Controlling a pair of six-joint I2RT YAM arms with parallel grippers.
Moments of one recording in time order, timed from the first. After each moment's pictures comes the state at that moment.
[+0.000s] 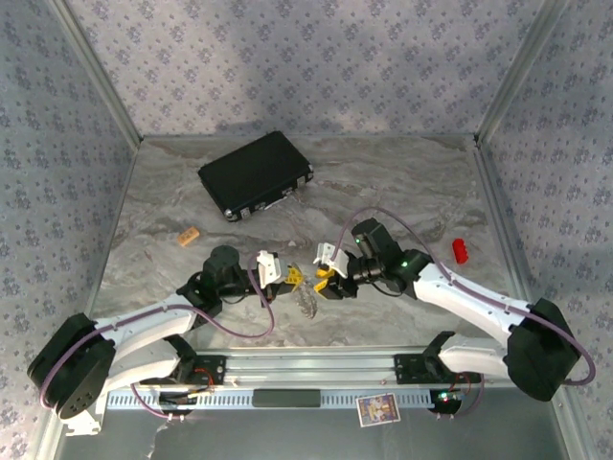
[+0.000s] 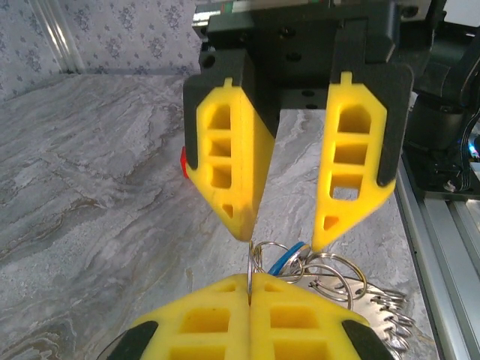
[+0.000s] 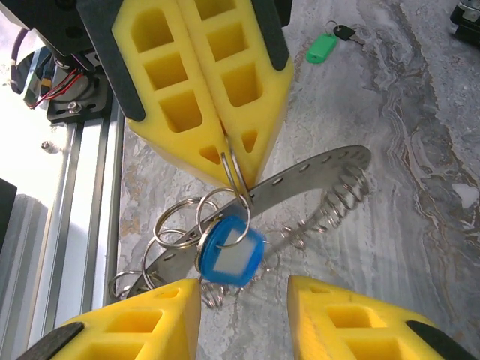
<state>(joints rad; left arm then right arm) -0.75 1.07 0.32 0.48 0.61 0.21 0.75 1.18 0.72 -0.30 -0.59 -0.41</state>
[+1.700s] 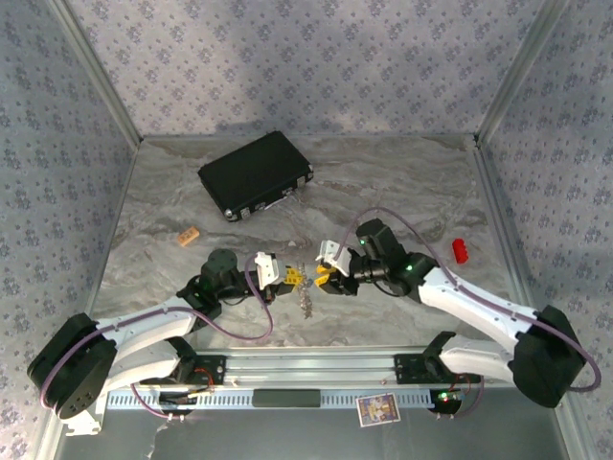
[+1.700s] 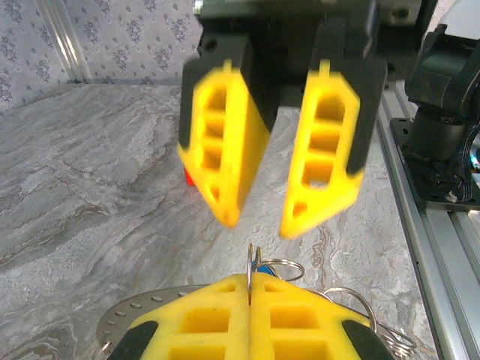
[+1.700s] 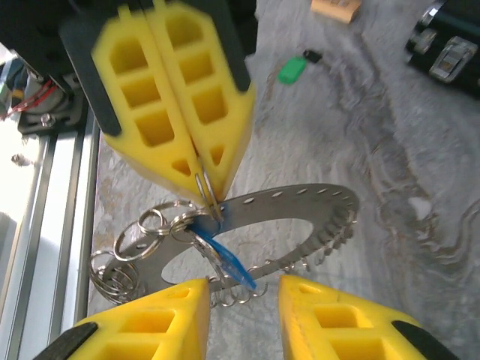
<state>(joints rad) -0.75 1.07 0.29 0.56 0.60 0.17 0.74 1.11 0.70 -0.25 -0.54 -0.40</state>
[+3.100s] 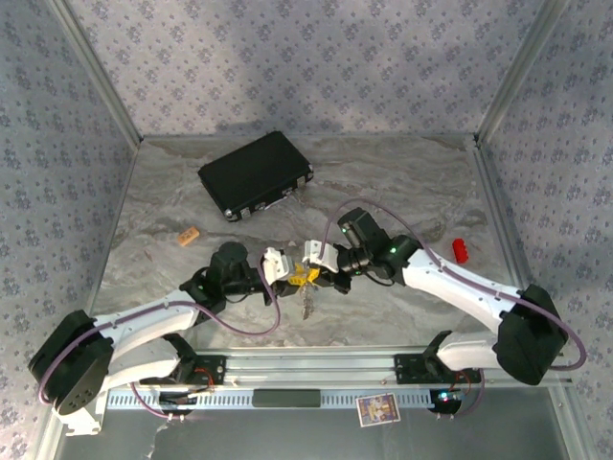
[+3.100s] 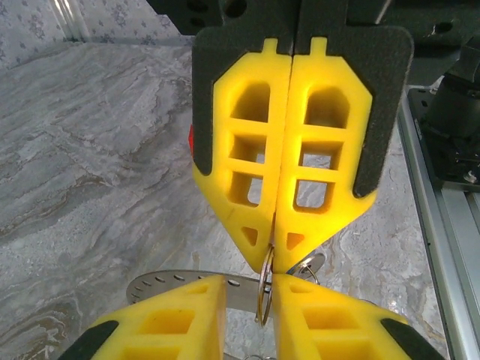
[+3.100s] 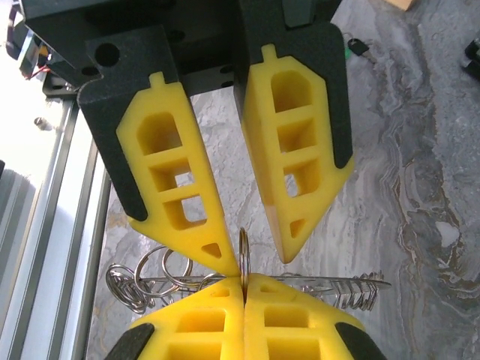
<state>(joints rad) -0.79 1.09 0.40 0.33 0.53 0.22 0.78 1.29 0.90 -0.47 -0.56 -0.58</state>
